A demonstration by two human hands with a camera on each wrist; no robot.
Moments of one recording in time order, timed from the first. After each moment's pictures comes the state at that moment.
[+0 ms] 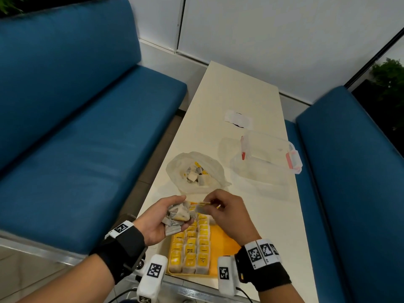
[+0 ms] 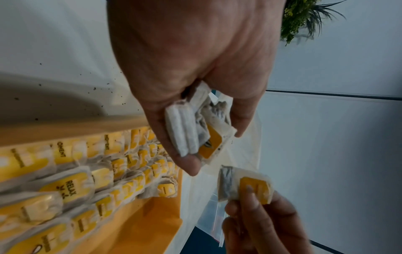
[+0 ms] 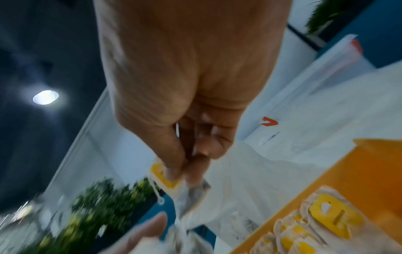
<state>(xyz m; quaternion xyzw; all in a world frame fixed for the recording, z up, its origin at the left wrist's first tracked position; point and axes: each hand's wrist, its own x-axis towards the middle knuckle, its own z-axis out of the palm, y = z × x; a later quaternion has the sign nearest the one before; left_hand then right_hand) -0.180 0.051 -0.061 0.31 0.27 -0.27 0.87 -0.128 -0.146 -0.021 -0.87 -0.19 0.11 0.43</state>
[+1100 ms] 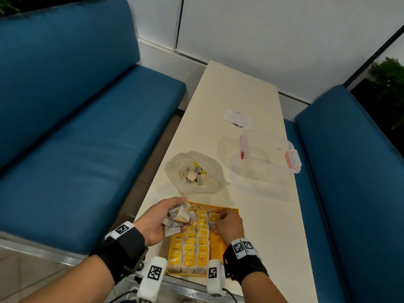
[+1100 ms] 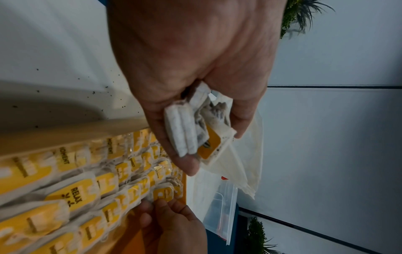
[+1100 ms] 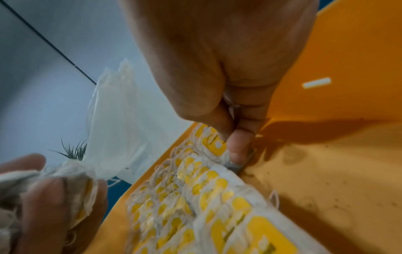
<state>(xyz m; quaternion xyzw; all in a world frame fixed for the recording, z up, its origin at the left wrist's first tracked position) -0.178 0.049 -0.073 0.34 0.26 -0.27 0.86 -0.117 -0.164 -0.114 -0.91 0.14 0.20 0.33</state>
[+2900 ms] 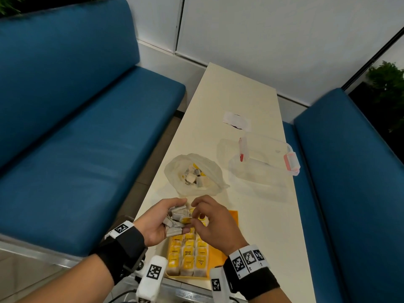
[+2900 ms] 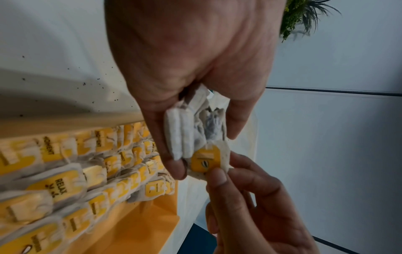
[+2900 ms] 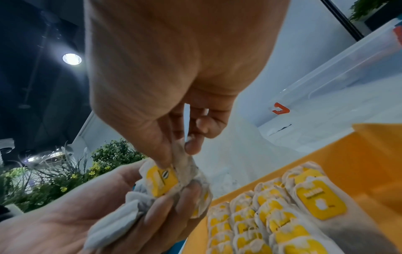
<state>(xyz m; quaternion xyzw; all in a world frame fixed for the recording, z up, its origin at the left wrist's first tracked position) -0.174 0.050 -0.068 0.35 0.27 -0.29 0.85 -0.145 -0.134 -0.039 -0.89 -0.32 0.08 0.32</state>
